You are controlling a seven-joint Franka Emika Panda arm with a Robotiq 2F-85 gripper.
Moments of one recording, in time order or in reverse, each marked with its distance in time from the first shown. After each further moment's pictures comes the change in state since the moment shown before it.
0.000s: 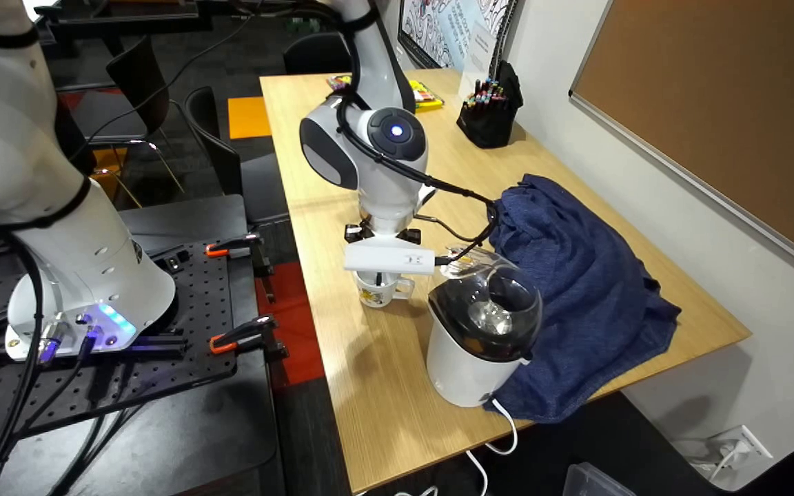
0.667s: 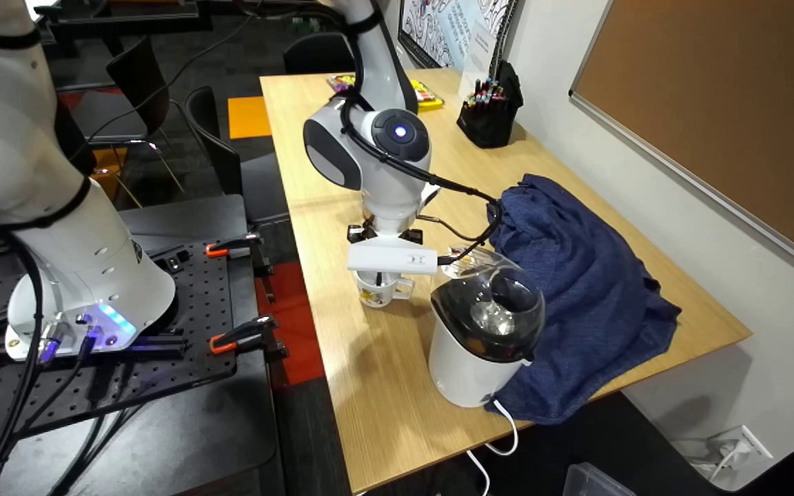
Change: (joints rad) arm 0.000 0.017 0.003 0.017 0.000 0.000 0.003
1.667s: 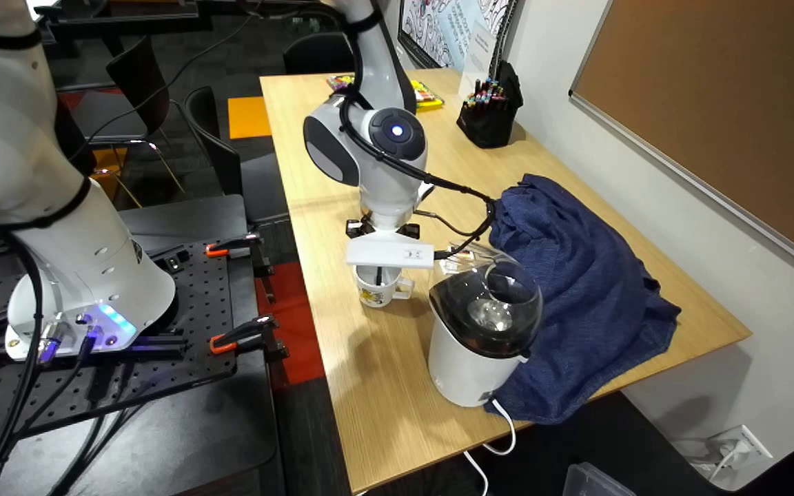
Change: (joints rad) arm -0.004 0.007 0.040 0.005 0.054 -0.001 -0.026
